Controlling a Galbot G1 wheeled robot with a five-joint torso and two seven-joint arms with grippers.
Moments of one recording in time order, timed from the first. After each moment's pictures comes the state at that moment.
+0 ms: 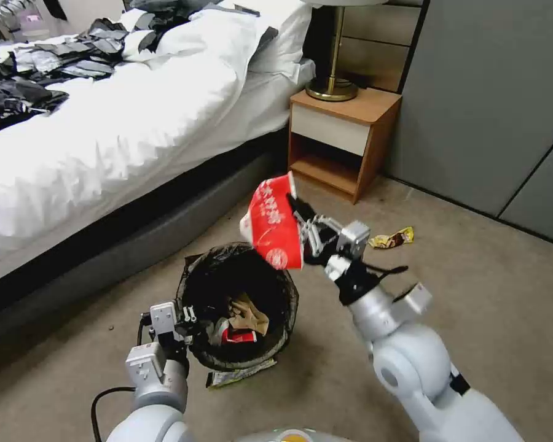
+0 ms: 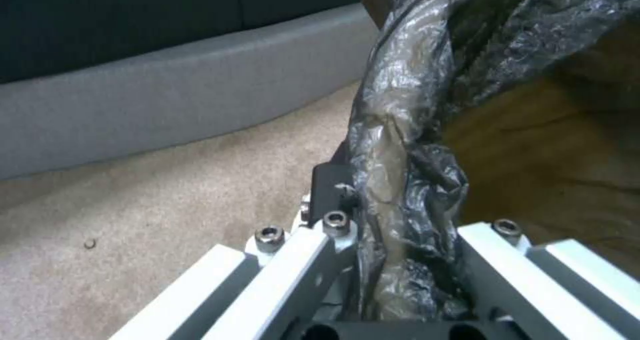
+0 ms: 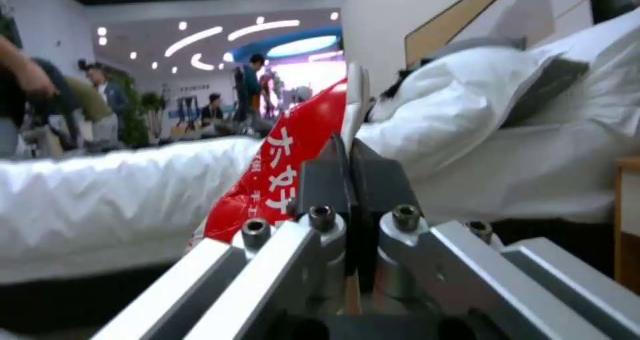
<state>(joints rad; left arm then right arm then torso) 1.77 -1.53 -0.44 -2.33 -0.17 0.36 -0.33 -1.31 1.13 0.10 2.20 0.43 0.11 -0.14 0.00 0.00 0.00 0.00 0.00</state>
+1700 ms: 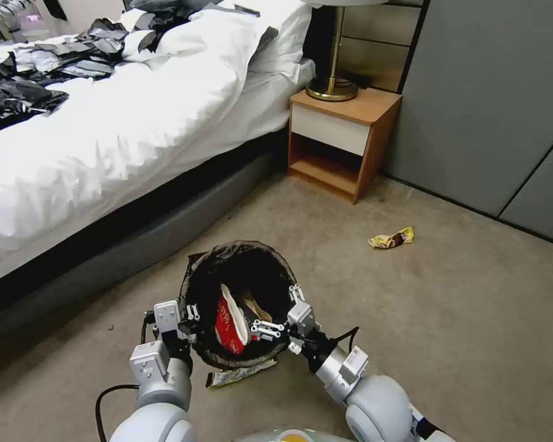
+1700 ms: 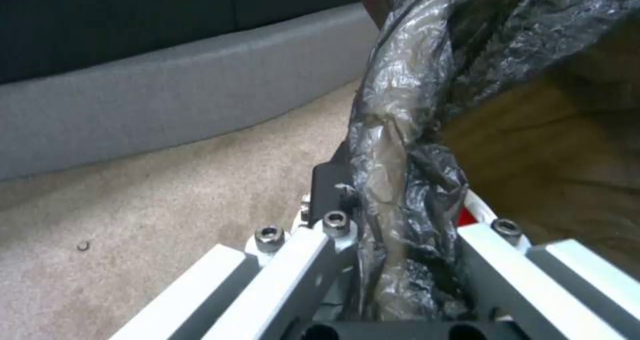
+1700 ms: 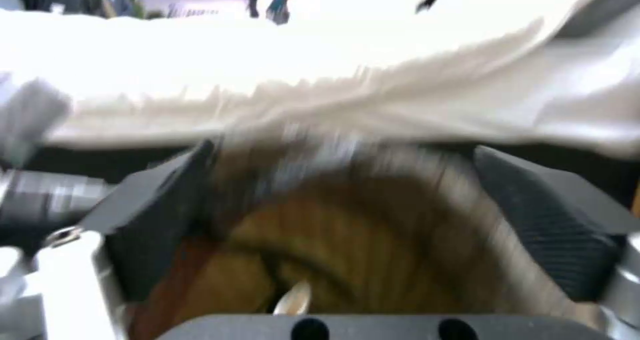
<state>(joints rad) 1.76 -1.53 -0.42 -2.33 -0.15 0.36 -0.33 -1.36 1.18 -0.02 2.02 0.18 0.21 -0.14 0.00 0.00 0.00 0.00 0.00</state>
